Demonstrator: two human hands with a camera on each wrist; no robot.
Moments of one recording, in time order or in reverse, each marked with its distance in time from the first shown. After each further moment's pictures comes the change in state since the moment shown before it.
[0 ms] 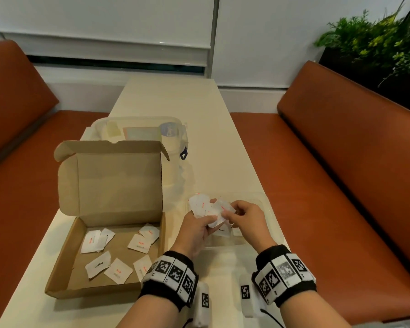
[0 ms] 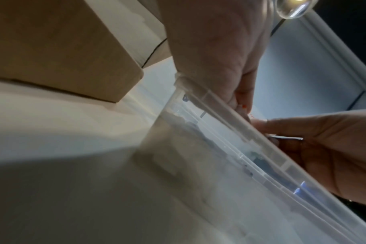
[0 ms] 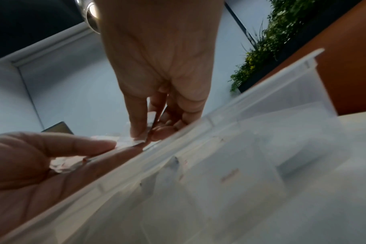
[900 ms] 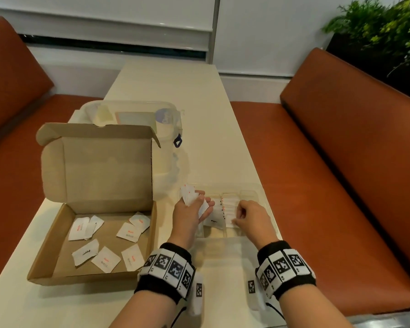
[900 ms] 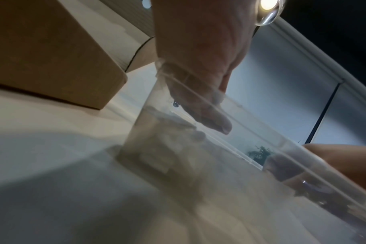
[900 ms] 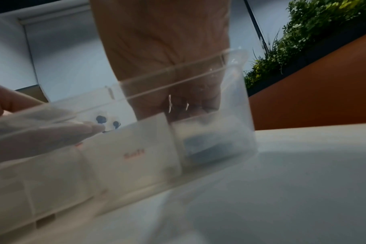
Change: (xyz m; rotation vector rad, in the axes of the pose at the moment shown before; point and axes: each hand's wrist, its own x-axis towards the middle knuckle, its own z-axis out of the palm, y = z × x) left_hand 0.007 -0.008 0.011 0.062 0.249 0.138; right_hand 0.014 0.046 -0.019 -0.612 -0.016 -0.016
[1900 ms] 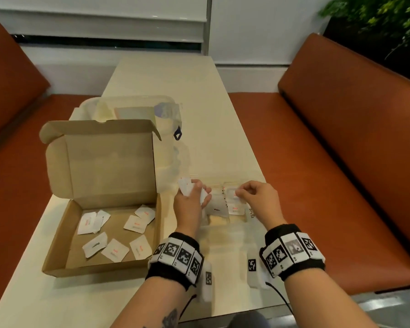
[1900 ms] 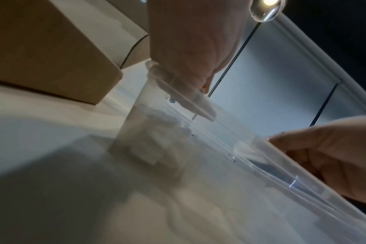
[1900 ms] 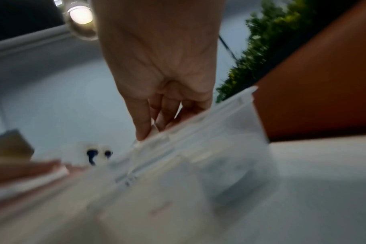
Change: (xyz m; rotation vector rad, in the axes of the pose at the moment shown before) left_hand 0.000 -0.004 0.001 0.054 0.130 0.125; right_hand -0.012 -0.018 -0.029 0.481 0.129 0.089
